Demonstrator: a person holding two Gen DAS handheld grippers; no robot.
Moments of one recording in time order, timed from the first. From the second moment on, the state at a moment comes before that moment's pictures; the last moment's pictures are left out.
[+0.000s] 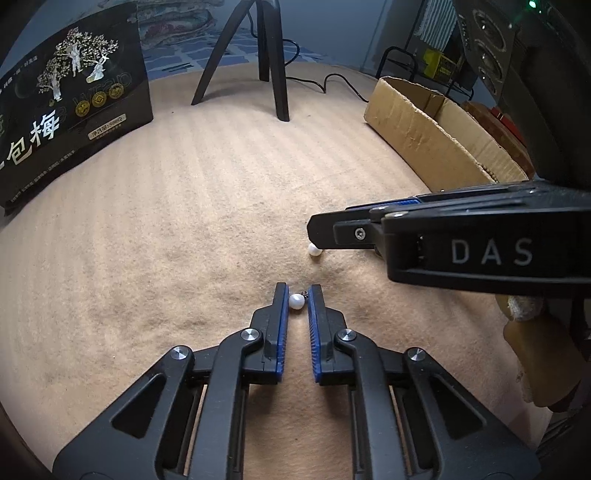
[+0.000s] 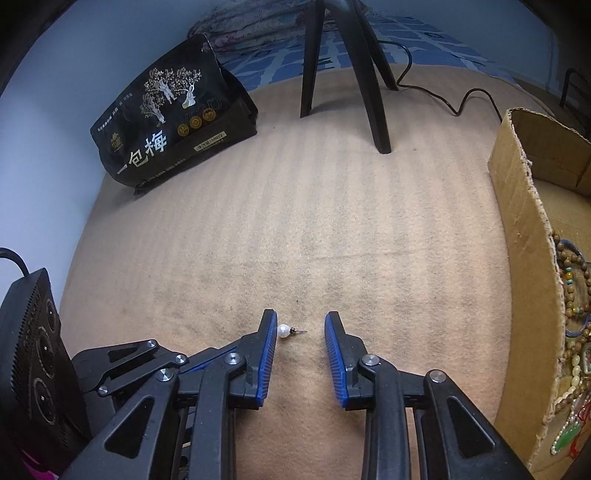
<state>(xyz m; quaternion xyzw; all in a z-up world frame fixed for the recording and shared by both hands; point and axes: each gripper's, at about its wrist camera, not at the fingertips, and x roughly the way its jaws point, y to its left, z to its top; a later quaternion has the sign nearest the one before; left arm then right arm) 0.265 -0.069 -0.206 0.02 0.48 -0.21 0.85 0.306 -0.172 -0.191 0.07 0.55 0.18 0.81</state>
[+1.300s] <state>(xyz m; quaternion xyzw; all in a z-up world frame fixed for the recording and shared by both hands) 0.221 -0.072 -0.134 0.01 0.44 -0.22 0.87 0.243 -0.224 -0.095 -0.03 0.45 0.13 0.89</state>
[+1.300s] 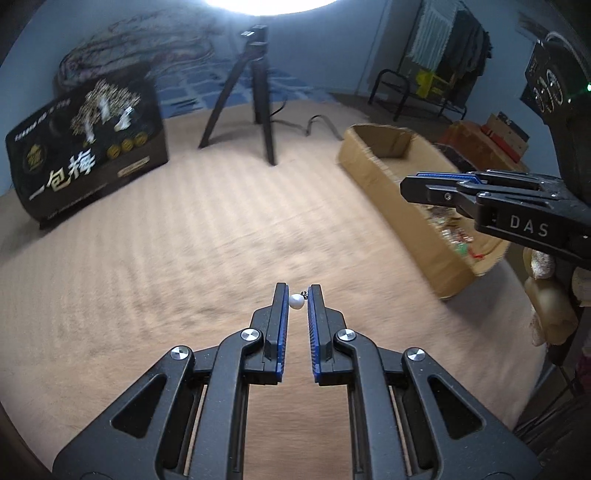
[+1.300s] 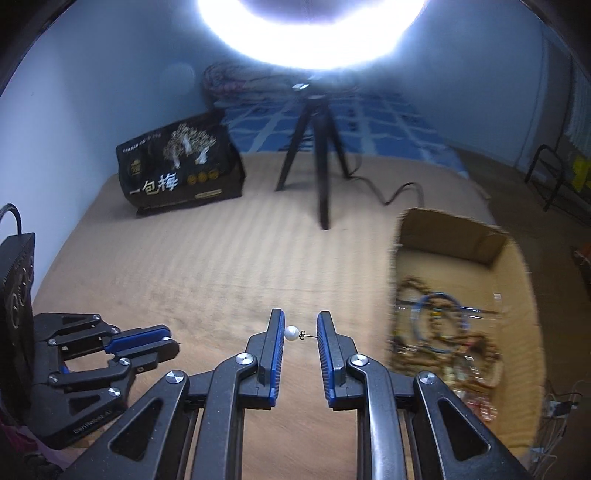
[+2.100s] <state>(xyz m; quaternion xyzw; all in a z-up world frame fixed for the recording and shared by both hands) 0.211 -0.188 -0.098 0.01 0.41 -0.27 0.87 0.191 -0.345 -0.087 -0.01 0.45 0.05 0.89</state>
